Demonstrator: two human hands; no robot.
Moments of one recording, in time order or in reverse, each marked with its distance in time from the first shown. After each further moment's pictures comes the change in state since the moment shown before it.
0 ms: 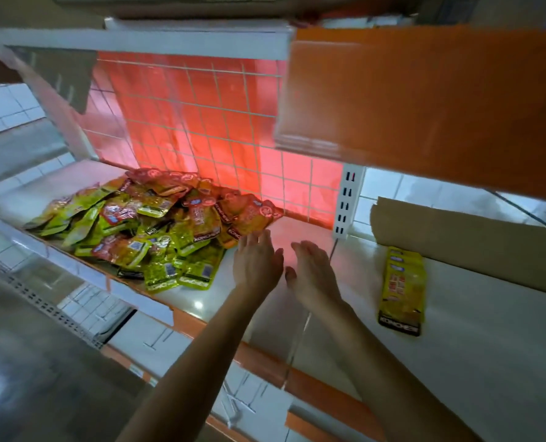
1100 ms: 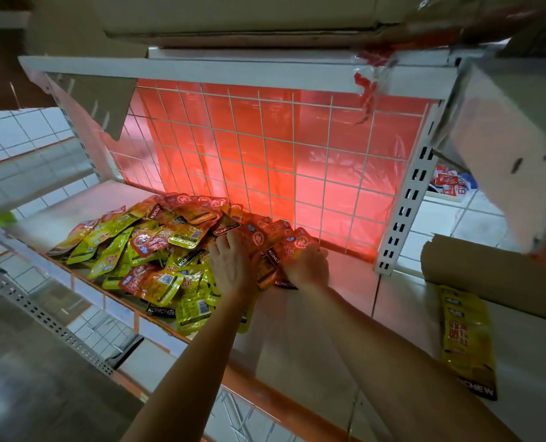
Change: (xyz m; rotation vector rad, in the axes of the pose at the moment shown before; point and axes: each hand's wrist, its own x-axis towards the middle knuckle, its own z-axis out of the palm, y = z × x) left_hand 0.077 -0.100 -0.014 -0.107 0.277 -0.223; right_hand 0.102 -0.060 0.047 0.306 0.032 0.428
